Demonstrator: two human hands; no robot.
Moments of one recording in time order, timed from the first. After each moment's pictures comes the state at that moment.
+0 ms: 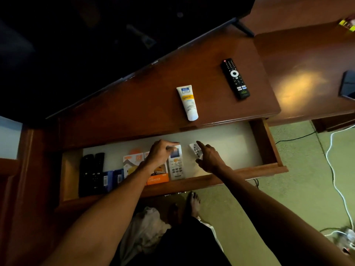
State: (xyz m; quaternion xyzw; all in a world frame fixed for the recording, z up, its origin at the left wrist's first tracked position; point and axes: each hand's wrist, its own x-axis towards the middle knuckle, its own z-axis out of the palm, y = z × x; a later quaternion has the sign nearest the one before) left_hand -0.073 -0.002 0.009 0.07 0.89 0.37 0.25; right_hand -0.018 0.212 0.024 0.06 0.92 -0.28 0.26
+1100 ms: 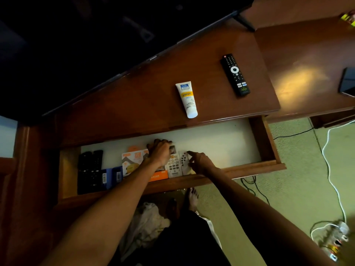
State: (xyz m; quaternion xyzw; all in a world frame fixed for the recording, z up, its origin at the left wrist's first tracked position) left_hand -0.066 0.005 0.003 0.09 0.94 0.15 0.29; right_hand -0.012 0.184 0.005 0.04 0.89 -0.29 0.36
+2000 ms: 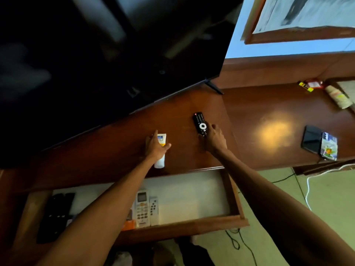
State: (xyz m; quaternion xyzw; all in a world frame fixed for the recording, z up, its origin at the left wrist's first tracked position) left_hand -0.206 0.138 0.126 -0.13 0.91 0.35 0.18; right_hand -0.206 0.361 0.142 0.11 0.95 -0.27 0.07
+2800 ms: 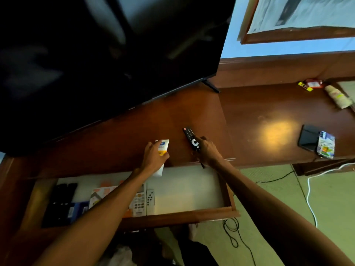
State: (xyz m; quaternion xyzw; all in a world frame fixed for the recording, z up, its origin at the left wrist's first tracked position) left_hand -0.135 0.151 0.133 -0.08 0.93 0.34 0.12; right_hand -0.149 0.369 0.136 -0.02 0.95 -0.28 0.14
